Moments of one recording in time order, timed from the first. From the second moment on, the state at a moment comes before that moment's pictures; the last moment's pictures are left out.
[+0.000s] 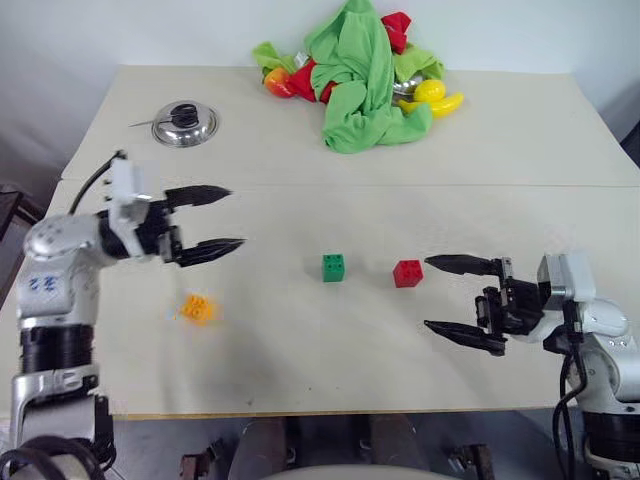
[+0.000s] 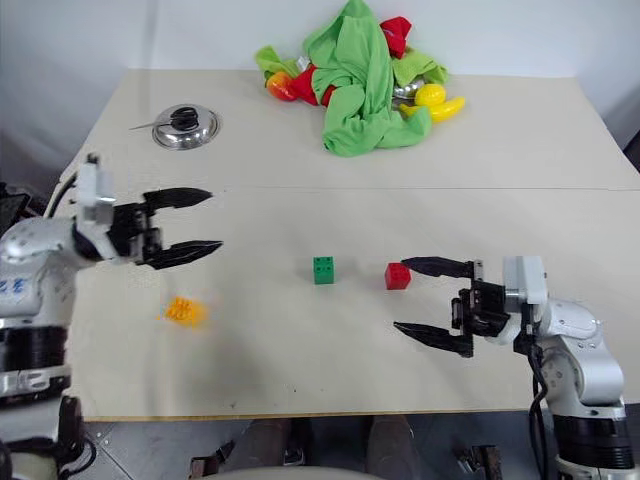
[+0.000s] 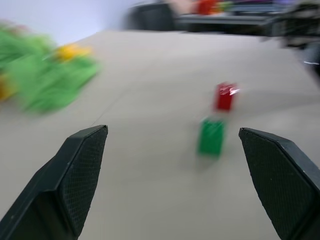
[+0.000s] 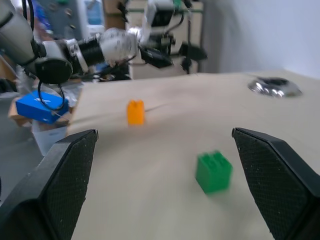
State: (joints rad) left arm -0.38 0.72 0.37 0.17 -0.49 0.20 -1.21; right arm -0.12 -0.60 -0.17 -0.22 0.75 0.13 1.38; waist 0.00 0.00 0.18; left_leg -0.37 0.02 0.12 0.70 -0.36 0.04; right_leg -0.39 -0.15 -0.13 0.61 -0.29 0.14
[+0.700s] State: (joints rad) left arm 0.47 0.40 0.67 -0.33 -0.57 0.12 -0.92; right arm -0.17 -0.57 -0.06 -0.16 0.70 0.04 1.47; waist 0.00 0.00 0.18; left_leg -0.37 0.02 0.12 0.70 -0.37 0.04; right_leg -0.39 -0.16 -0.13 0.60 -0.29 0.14
